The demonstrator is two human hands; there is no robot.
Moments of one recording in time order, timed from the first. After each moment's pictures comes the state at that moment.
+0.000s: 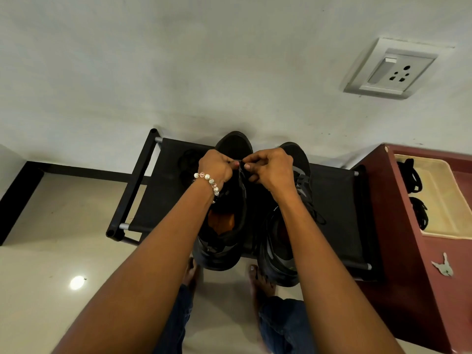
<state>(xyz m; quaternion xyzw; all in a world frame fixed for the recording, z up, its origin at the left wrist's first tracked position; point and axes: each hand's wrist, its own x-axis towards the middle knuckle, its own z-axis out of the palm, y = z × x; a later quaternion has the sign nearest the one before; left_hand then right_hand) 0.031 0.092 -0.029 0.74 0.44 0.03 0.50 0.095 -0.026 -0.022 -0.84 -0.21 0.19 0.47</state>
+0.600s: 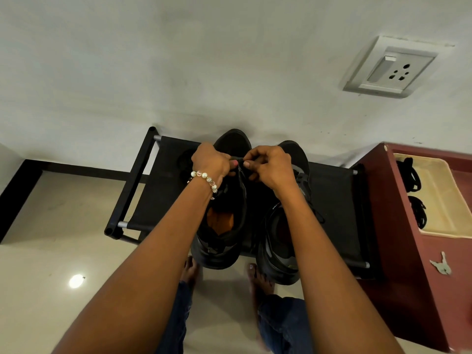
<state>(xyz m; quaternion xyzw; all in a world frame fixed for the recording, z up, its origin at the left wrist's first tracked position) 0.030 0.094 -0.016 0.67 0.50 0.06 0.55 0.102 -0.027 -0.024 -0.84 -0.23 0.21 0.44</state>
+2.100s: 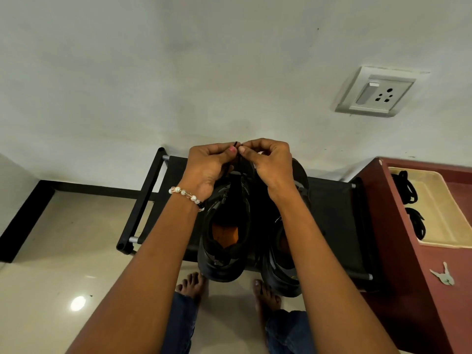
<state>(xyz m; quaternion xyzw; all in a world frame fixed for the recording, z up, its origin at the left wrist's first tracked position) 0.004 0.099 0.033 0.52 0.33 0.18 0.77 0.084 -0.005 0.030 -0.75 -0.17 0.16 0.62</state>
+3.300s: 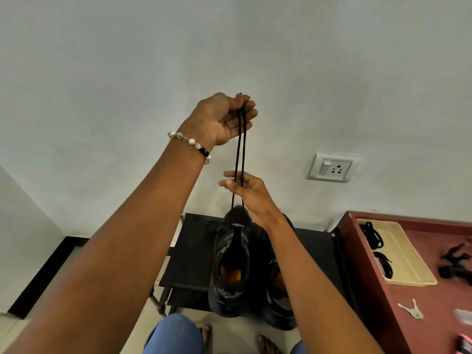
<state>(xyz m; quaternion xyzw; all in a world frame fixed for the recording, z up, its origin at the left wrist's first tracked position) 0.008 0.107 0.300 0.51 0.24 0.18 0.81 0.050 0.002 0.134 -0.64 -0.28 0.29 0.65</state>
